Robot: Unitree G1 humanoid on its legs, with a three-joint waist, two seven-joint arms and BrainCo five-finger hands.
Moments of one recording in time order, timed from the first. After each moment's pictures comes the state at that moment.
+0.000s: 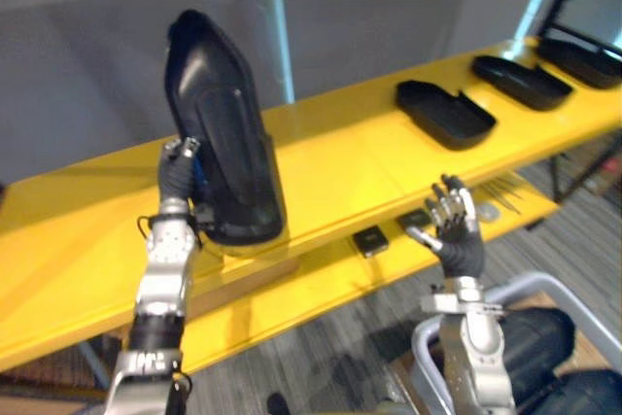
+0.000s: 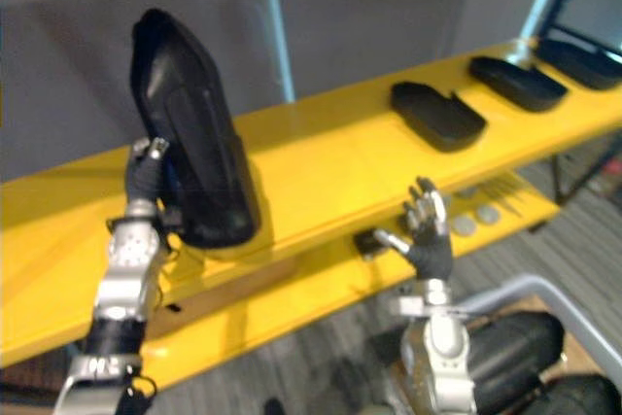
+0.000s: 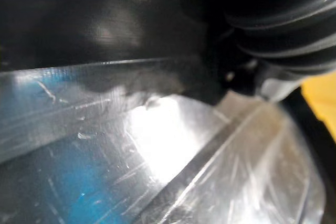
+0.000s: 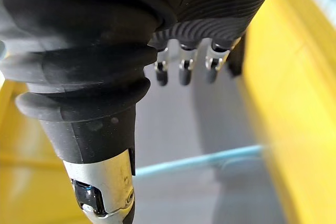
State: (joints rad) left arm -0.49 0.35 0.11 0.32 -0.17 -0.02 0.21; right arm 0.24 -0.06 0.02 -0.20 0.31 -0.25 0.09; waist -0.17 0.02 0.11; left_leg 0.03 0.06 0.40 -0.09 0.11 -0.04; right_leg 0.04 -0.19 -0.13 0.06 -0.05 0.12
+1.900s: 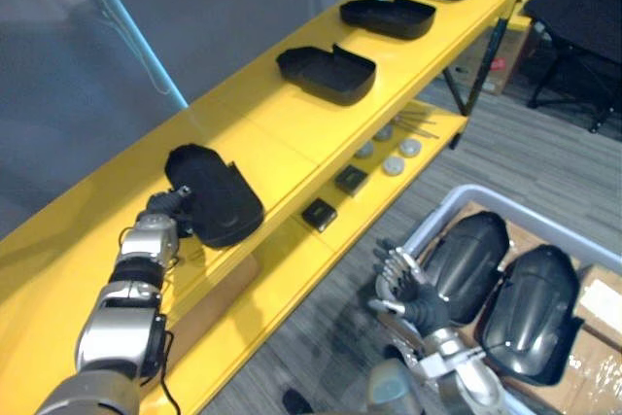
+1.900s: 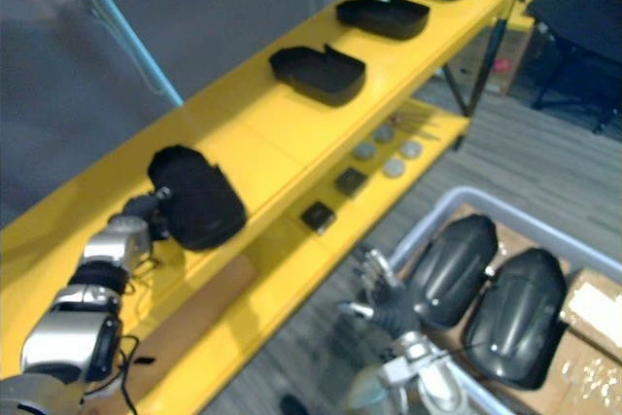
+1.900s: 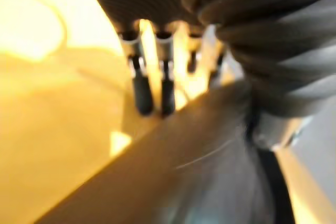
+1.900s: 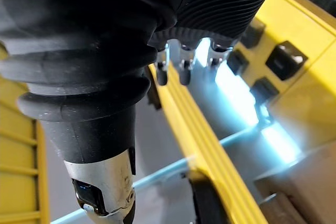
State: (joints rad) left arm -0.75 0.52 0.02 0.93 -0.17 0.40 0.23; right arm 0.43 -0.25 0.25 -0.30 0.35 -0.16 0.13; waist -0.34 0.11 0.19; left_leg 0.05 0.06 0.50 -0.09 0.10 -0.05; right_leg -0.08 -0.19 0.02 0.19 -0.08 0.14
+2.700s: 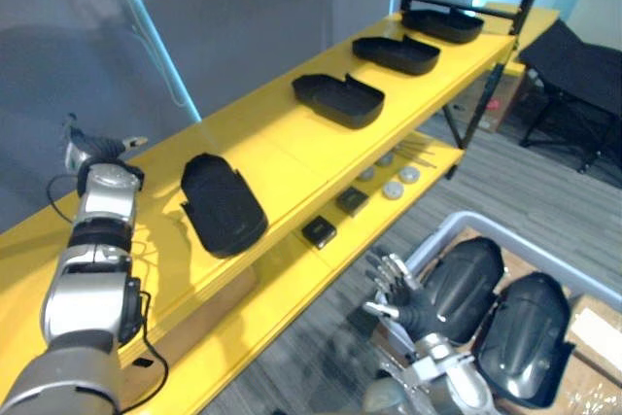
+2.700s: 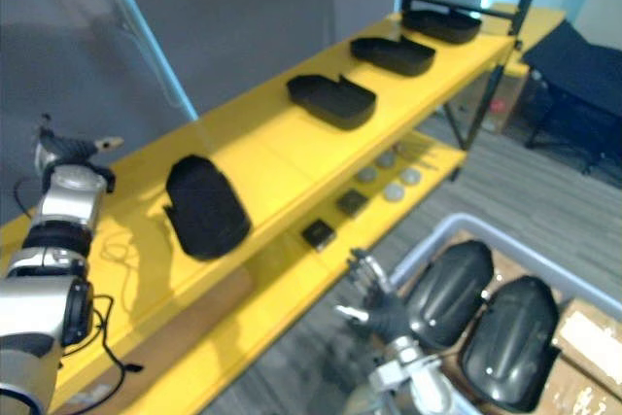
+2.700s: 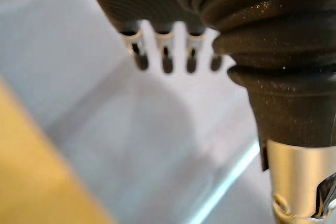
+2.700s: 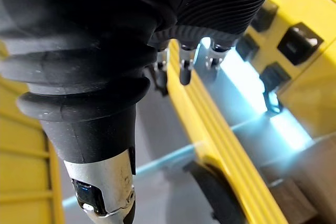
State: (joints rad) left arm -0.92 0.67 0.00 0.97 0.17 0.19 0.53; right arm 0.35 -0.27 0.33 -0.14 0.39 -0.28 0.11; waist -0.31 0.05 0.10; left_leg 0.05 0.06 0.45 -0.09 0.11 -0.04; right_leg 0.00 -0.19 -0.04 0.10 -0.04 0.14
